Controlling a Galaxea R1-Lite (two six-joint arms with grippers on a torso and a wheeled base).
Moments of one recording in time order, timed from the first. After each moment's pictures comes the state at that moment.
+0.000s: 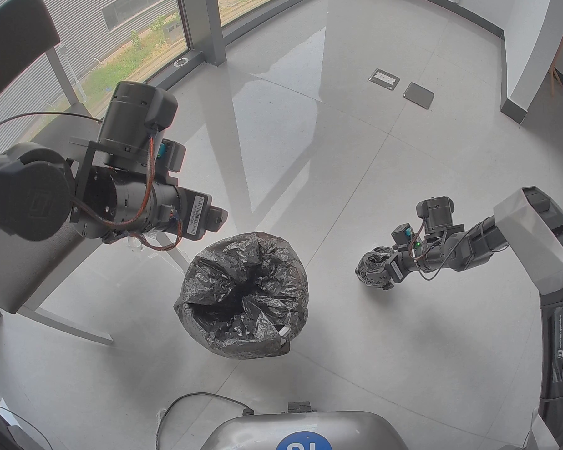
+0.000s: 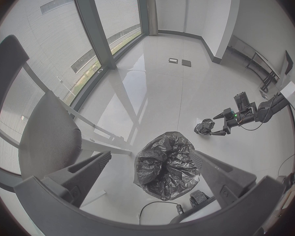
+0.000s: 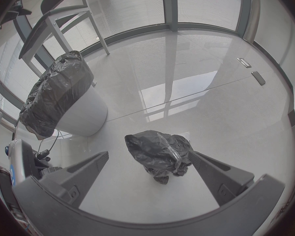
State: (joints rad) left arm -0.56 1.69 -1.35 0.24 0.34 0.01; right arm 0.18 2.44 -1.48 -0.25 0.26 -0.47
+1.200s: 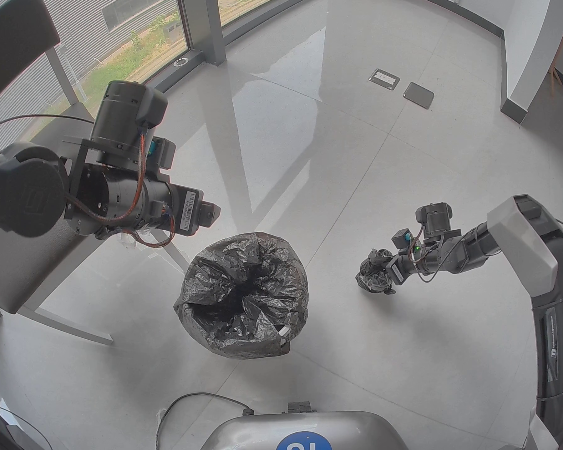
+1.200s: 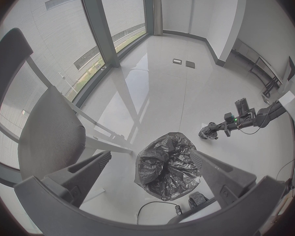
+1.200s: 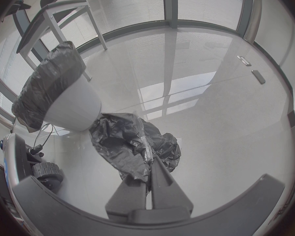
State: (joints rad) left arm -0.53 1.69 -1.35 0.24 0.33 -0.02; right arm 0.15 2.53 -1.56 -0.25 0.26 -0.50
